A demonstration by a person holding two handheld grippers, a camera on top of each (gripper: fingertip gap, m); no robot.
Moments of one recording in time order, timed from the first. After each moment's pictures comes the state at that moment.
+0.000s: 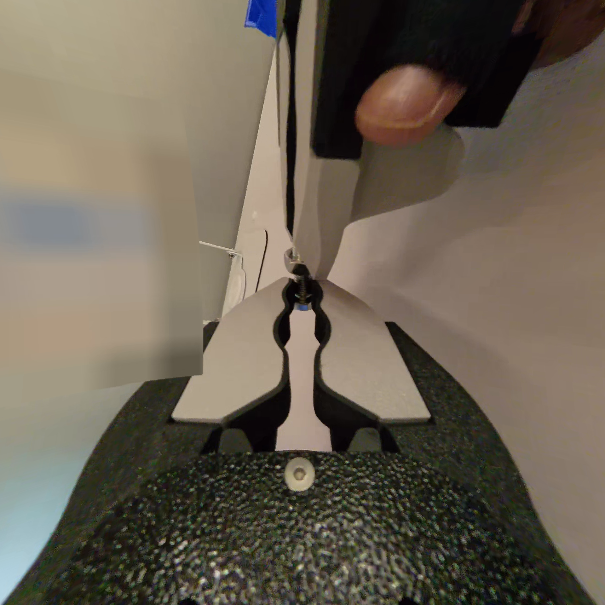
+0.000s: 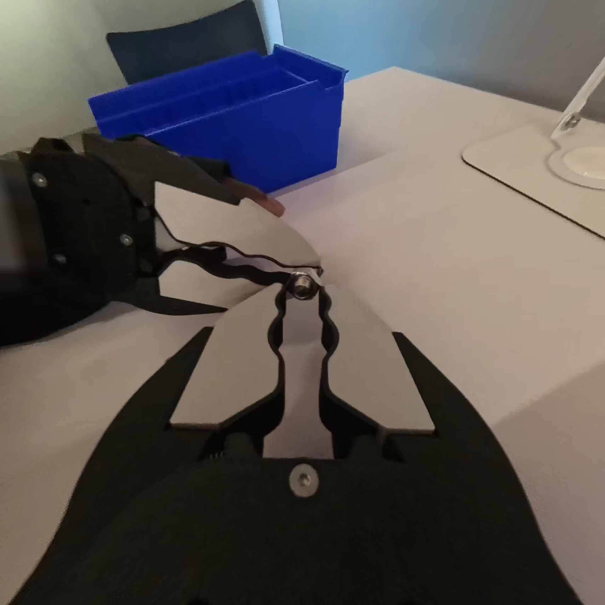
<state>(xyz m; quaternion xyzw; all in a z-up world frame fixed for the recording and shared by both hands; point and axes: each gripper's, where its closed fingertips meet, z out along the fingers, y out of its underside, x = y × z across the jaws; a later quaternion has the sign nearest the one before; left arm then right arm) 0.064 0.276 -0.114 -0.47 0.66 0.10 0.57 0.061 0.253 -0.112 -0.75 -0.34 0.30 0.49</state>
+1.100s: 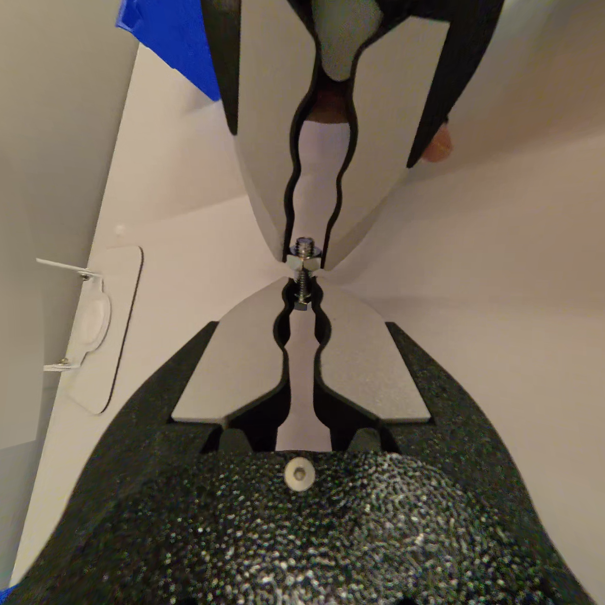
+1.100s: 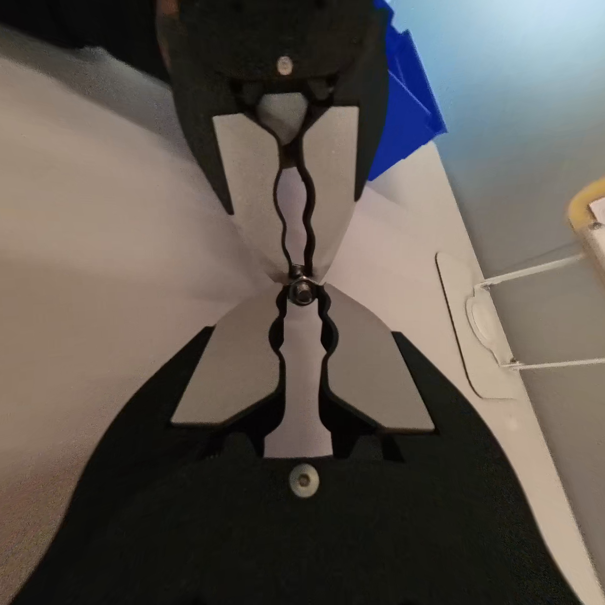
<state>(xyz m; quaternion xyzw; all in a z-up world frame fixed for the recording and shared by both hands) 0.063 0.240 -0.140 -0.52 0.73 -0.10 0.44 0.054 0.226 -0.127 -0.59 -0.60 0.07 0.53</state>
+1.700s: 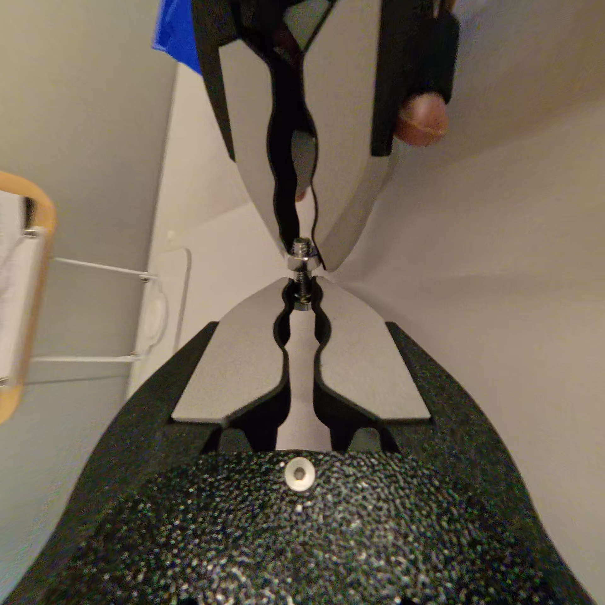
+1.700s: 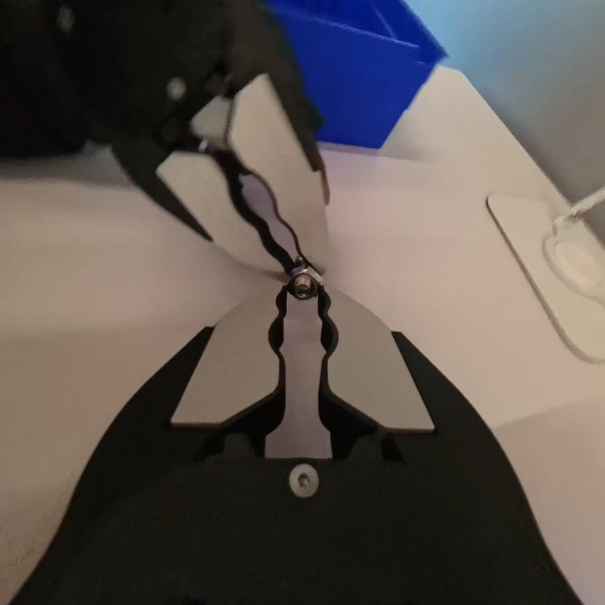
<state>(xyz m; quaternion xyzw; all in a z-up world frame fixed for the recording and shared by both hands) 0.059 0.248 -0.131 -0.48 0.73 -0.03 0.48 0.054 0.232 -0.132 -0.67 -0.53 0.17 0.48</state>
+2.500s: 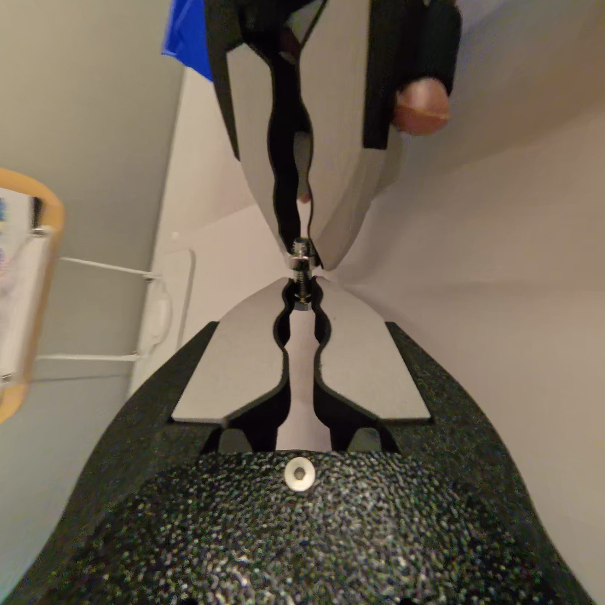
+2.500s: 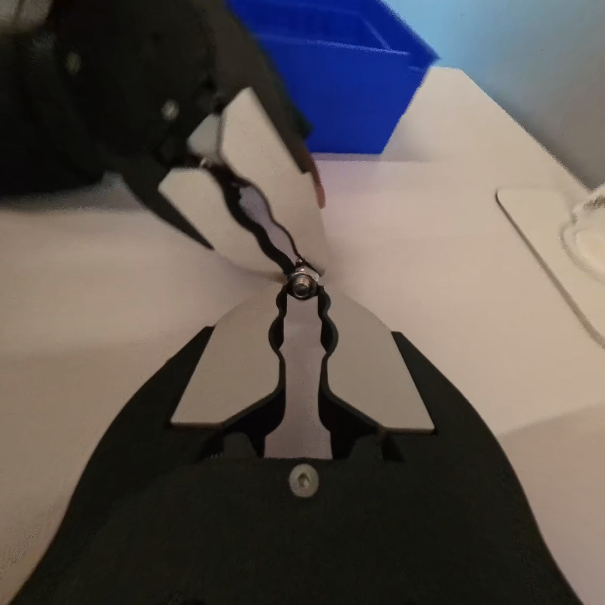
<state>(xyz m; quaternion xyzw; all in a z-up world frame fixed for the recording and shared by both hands) 0.057 0.247 -0.127 -0.48 0.73 -0.03 0.48 0.052 0.231 -0.126 -0.69 -0.51 0.21 0.48</state>
